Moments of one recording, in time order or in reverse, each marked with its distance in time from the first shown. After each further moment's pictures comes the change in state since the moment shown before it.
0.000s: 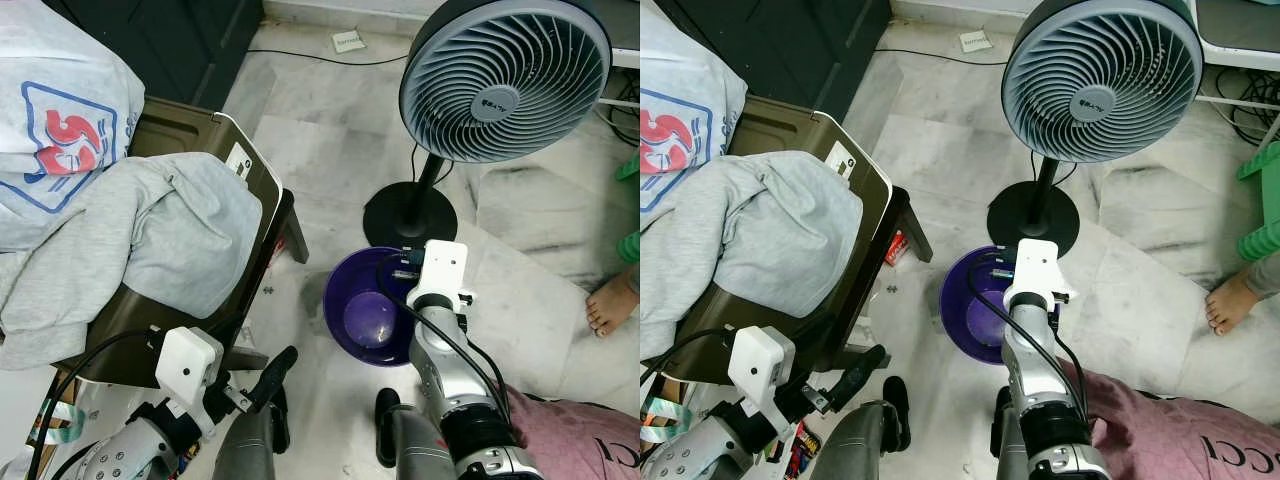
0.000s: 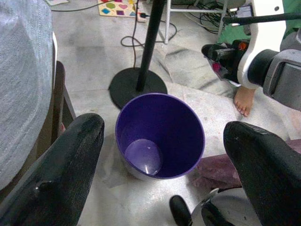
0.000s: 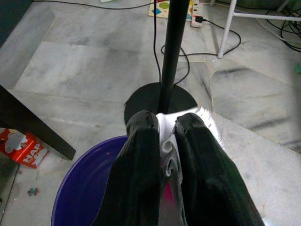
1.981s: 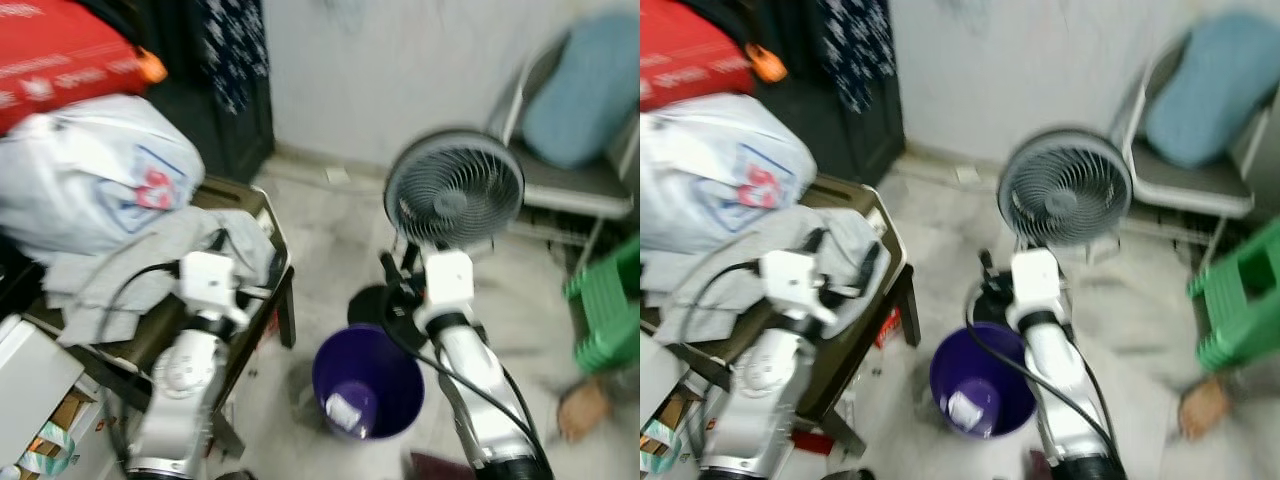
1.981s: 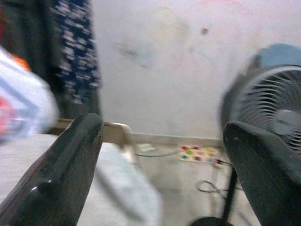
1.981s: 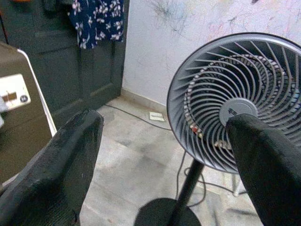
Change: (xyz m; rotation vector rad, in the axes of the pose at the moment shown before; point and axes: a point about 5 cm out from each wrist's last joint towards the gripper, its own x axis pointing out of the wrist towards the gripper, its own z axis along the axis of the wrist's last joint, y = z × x) left arm 0.083 0.052 0.014 0.091 -0.298 0.382; right arm -0.037 -0.025 0.005 -0.130 -0.127 0.302
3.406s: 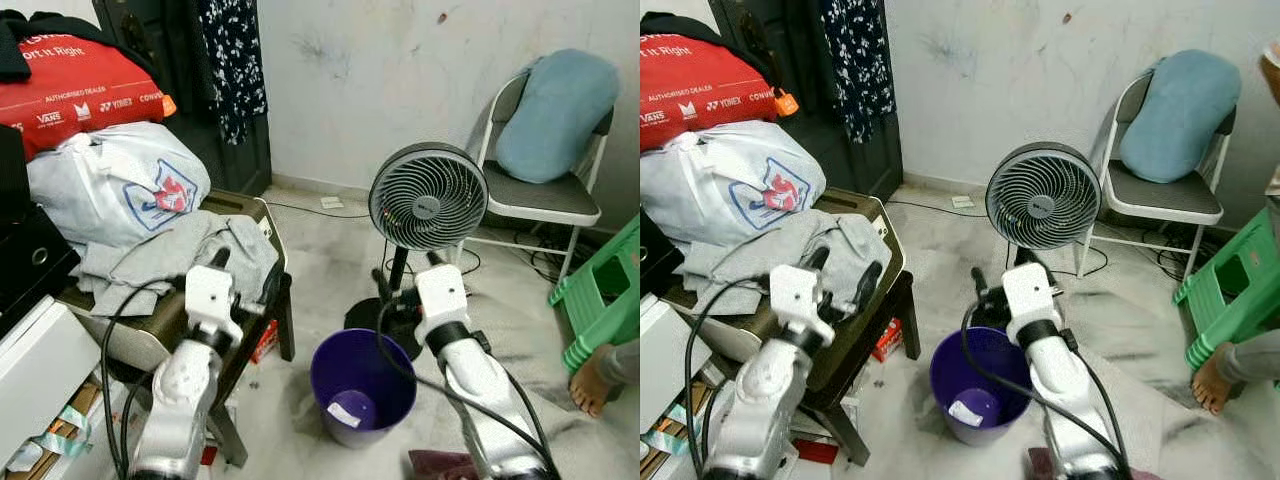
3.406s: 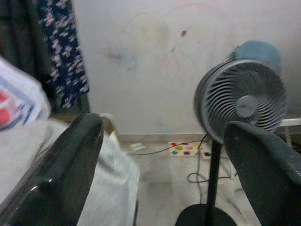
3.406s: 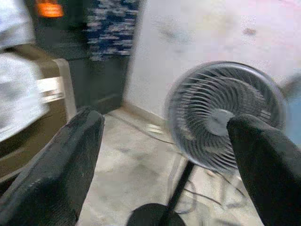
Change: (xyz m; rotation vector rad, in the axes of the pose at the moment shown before) left arm -0.010 -0.002 -0.031 -0.012 0.082 -0.051; right arm -0.002 0.005 0.003 -0.068 -0.004 0.038
